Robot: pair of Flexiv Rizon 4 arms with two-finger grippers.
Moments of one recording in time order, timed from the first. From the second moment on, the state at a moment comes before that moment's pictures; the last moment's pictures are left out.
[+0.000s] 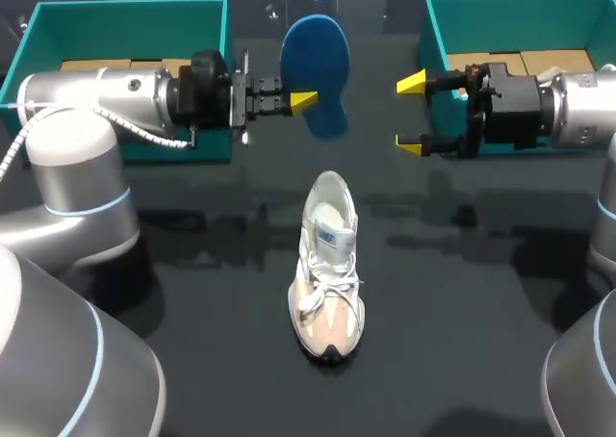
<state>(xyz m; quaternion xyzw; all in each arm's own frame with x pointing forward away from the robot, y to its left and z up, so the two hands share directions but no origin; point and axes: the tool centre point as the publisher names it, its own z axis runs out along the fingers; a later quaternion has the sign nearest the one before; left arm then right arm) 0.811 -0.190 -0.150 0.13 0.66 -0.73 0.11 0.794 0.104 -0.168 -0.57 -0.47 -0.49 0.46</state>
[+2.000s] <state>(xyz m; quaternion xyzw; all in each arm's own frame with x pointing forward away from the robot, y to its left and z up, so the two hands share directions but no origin) 0.828 -0.190 -0.164 0.50 0.54 -0.51 0.44 0.789 0.113 -0.168 -0.57 -0.49 -0.48 0.46</state>
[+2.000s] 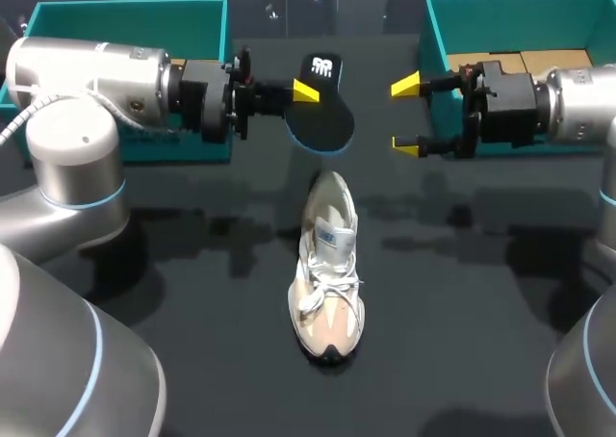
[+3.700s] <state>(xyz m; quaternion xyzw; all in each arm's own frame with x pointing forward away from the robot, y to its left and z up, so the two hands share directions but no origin) 0.842 -0.217 -0.181 0.55 0.49 -0.46 0.50 0.789 0.188 -0.181 -0.49 -0.53 -0.50 0.47</state>
